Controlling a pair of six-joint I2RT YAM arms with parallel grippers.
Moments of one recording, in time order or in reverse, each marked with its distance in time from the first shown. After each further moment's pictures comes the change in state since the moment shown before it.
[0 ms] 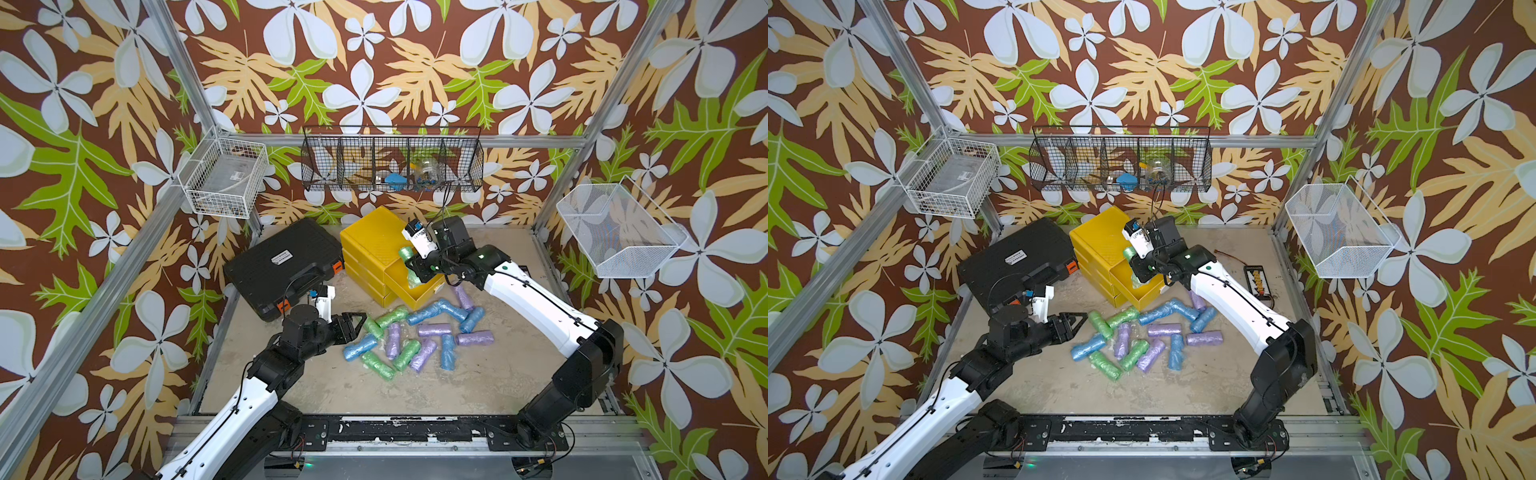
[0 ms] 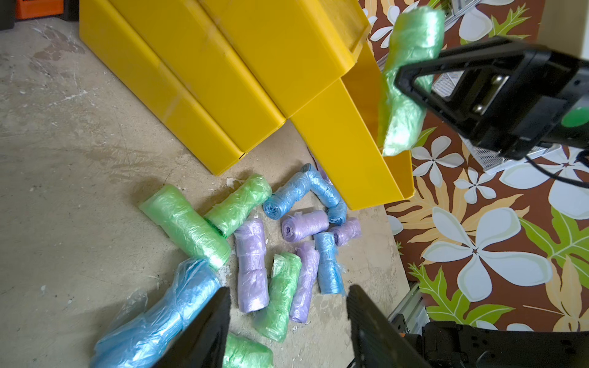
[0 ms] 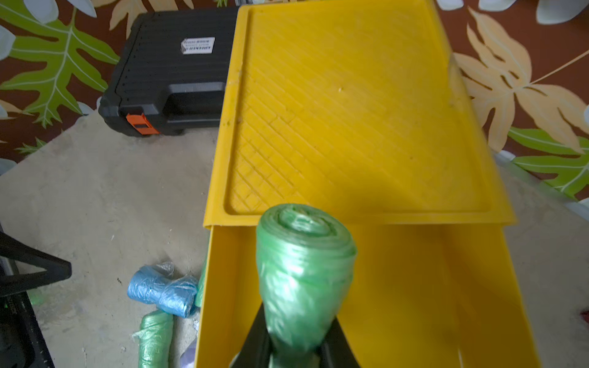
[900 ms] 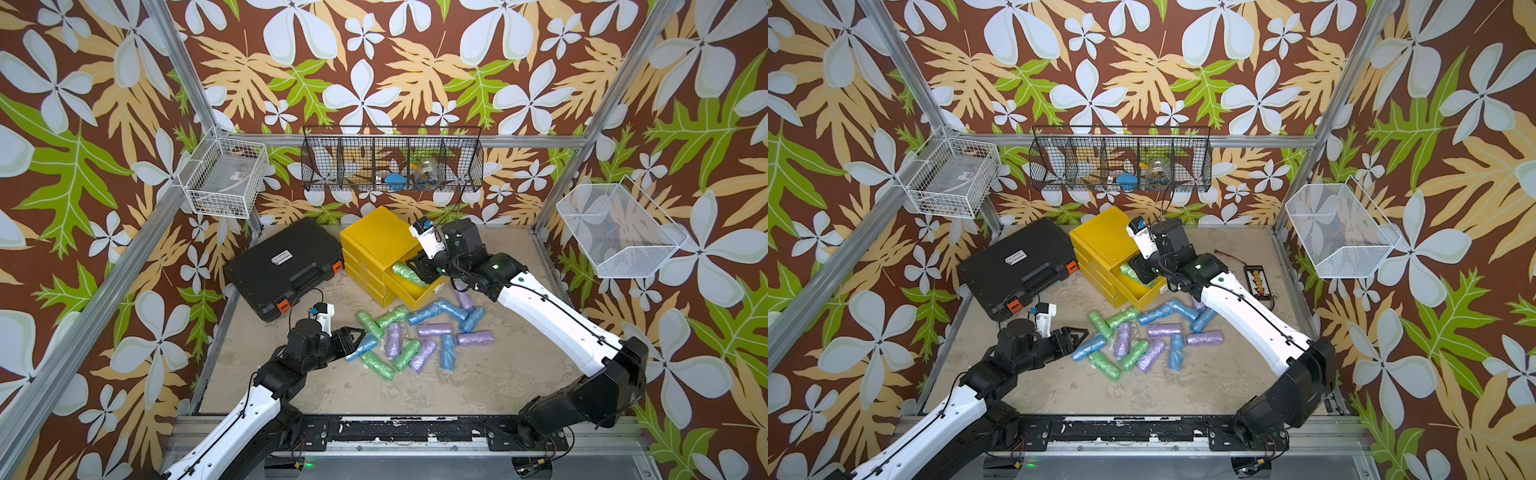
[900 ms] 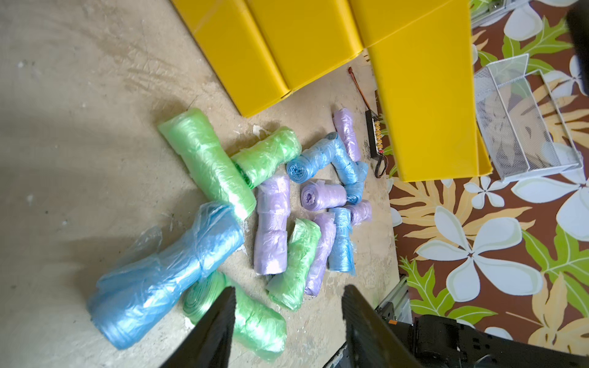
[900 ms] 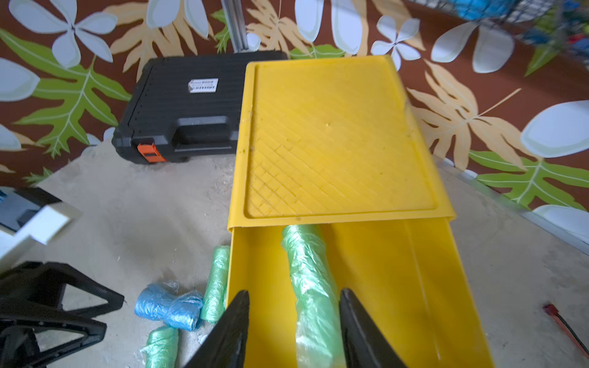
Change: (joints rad) left arm 0.000 -0.050 -0.203 0.063 0.046 -0.194; right arm 0.026 -0.152 -0.061 0.077 0.084 0.063
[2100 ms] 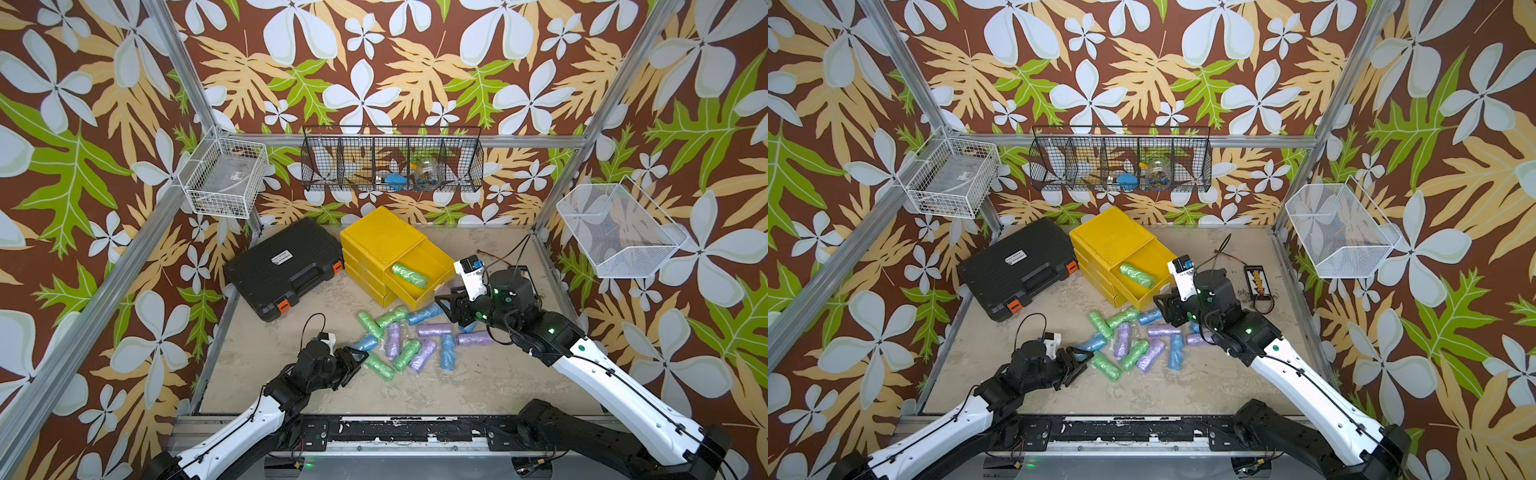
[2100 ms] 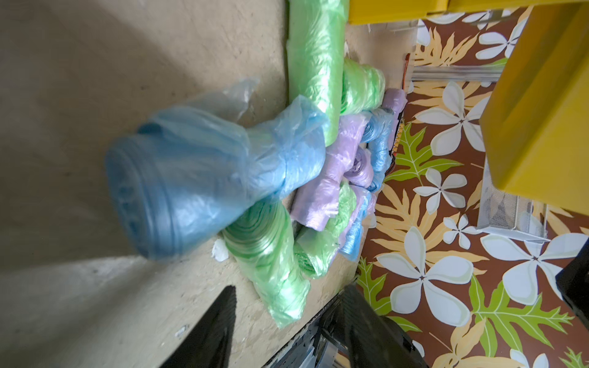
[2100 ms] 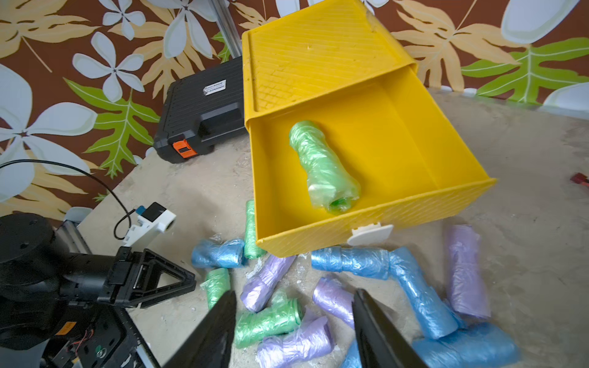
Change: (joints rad) left arm -0.142 0.019 -0.238 0.195 -0.025 -0.442; right arm -0.001 -0.503 -0.512 0.051 -0.045 0.251
